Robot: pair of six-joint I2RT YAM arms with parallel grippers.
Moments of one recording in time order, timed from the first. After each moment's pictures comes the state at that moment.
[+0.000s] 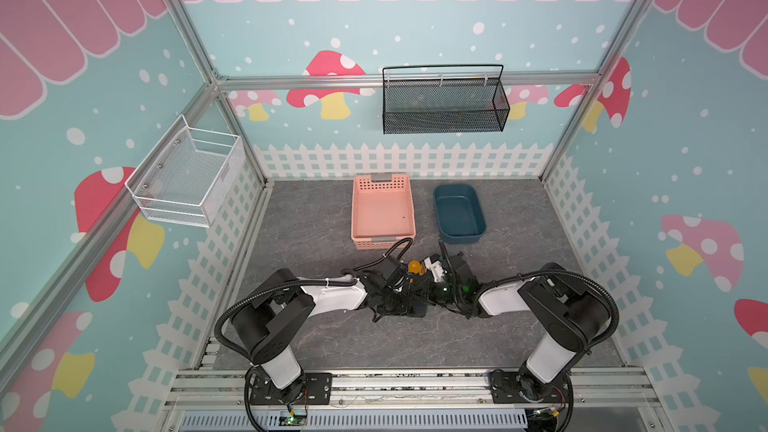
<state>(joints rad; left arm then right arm) -0.81 1.69 0.81 -0.19 0.38 -0.75 0.66 1.70 0.52 0.51 -0.51 0.95</state>
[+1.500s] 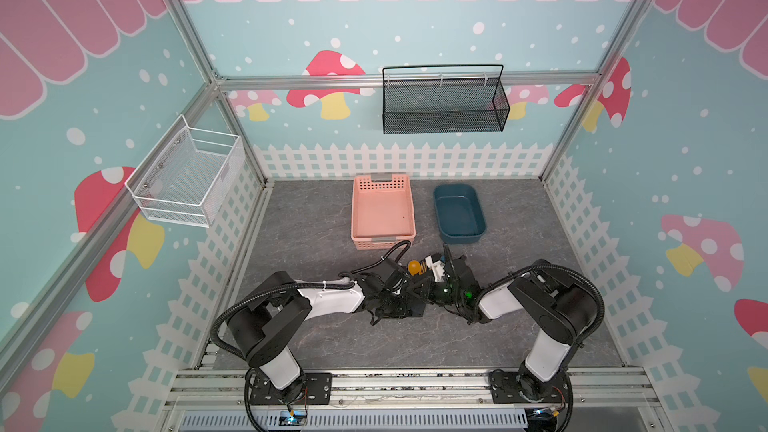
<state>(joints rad) -0.82 1.66 0.77 -0.18 0.39 -0.77 0.66 1.78 0.47 0.74 -0.49 1.00</state>
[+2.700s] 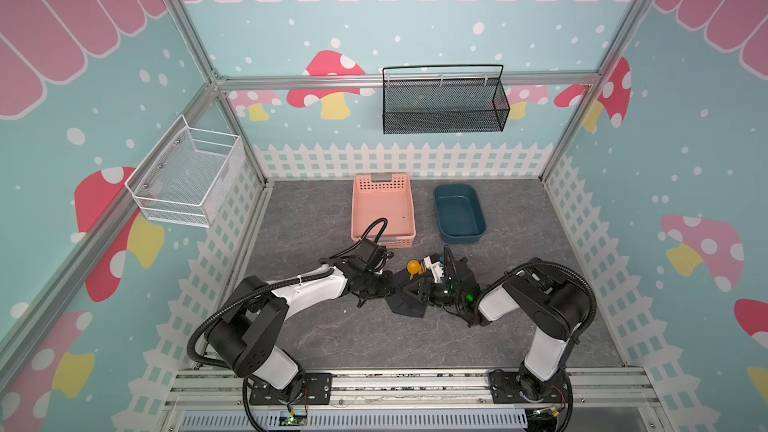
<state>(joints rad) -0.63 1.58 0.84 -0.32 0.37 -0.69 0.66 1.81 0.45 0.86 -0.54 1.02</state>
